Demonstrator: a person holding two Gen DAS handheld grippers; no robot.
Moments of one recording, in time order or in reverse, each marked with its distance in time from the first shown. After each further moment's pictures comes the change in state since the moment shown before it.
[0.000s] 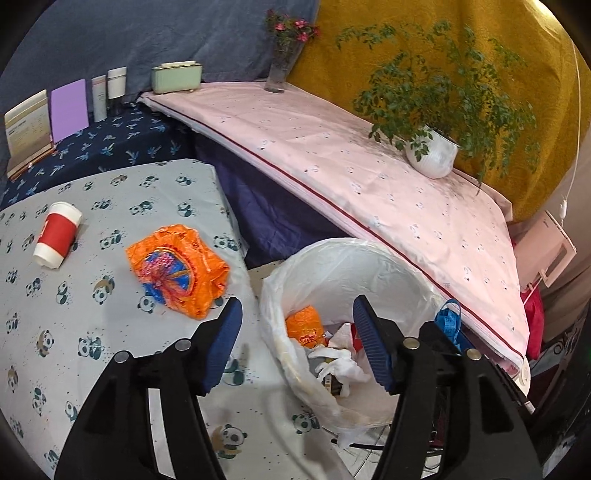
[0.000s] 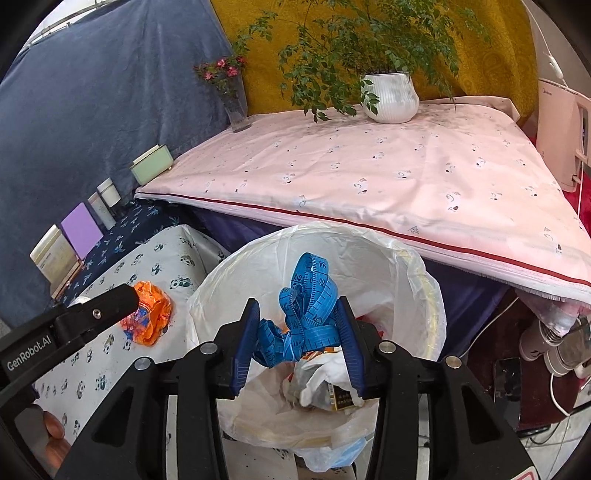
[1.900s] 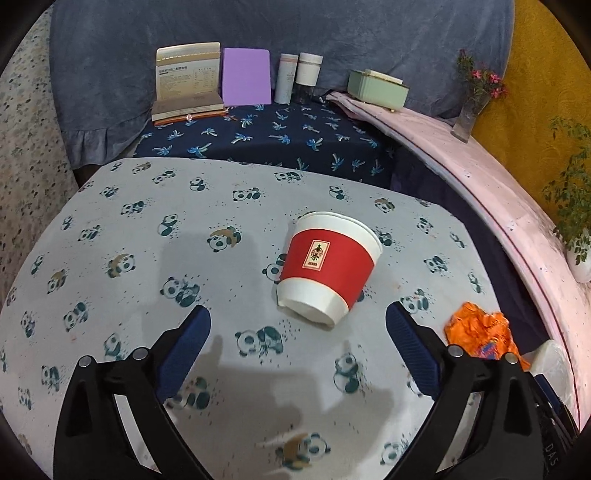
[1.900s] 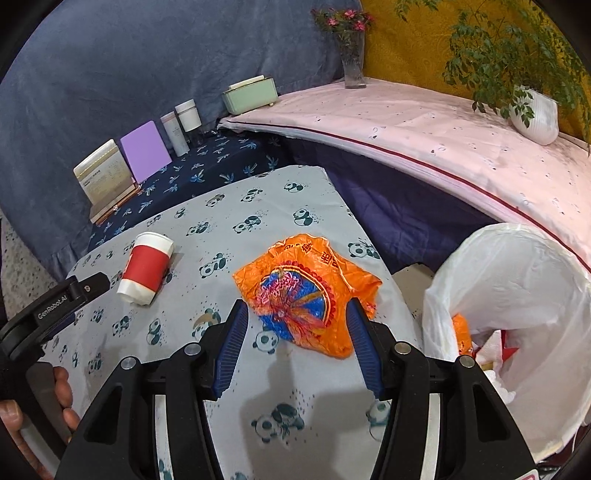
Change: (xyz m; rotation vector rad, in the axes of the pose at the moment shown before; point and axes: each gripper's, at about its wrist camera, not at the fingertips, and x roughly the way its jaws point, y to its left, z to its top) left arm -0.003 0.278 0.022 -0.325 -0.075 0.423; right arm 0.091 0.210 -0.028 -0.252 0.148 0.165
